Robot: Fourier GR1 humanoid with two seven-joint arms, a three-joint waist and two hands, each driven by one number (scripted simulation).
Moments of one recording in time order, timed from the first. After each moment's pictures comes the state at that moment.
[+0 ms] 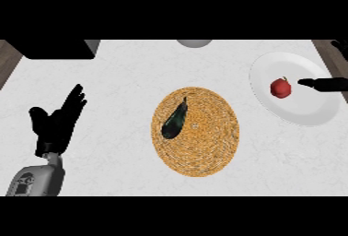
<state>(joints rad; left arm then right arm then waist) -0.16 0.19 0.09 -1.40 0.01 0.00 0.16 -0.77 -0.56 -0.37 -0.48 0.19 0.07 -0.54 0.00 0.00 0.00</state>
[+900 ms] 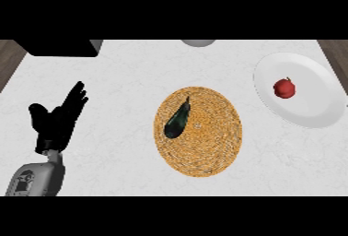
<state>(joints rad) -0.18 0.19 0.10 -1.41 0.01 -0.02 0.18 -0.71 -0.75 -0.45 -0.29 0.09 0.40 -0.66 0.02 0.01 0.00</state>
